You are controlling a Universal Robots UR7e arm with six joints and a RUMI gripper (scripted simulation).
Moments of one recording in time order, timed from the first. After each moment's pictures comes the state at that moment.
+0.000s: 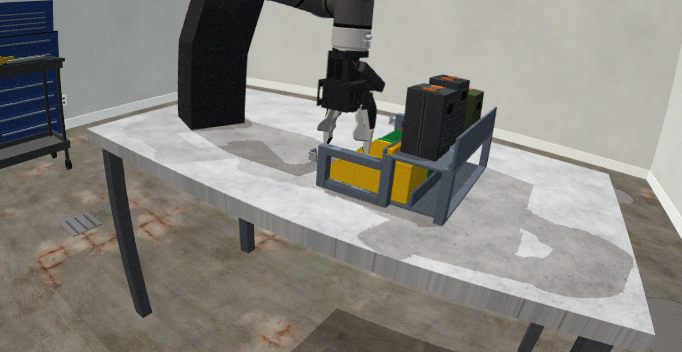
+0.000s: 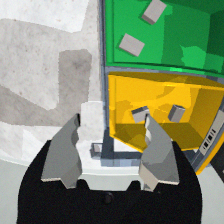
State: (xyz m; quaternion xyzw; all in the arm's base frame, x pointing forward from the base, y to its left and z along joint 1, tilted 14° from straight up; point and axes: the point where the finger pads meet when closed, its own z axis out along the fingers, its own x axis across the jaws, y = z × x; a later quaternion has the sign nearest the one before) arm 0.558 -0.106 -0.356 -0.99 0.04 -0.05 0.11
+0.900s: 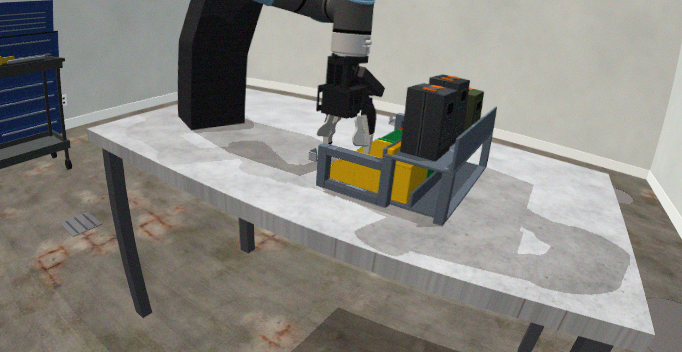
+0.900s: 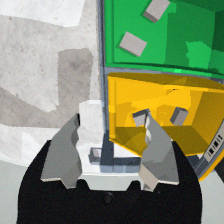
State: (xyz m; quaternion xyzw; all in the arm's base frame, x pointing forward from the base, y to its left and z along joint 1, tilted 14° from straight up) arm 0.559 -0.104 -0.366 -0.99 0.04 -0.05 0.11
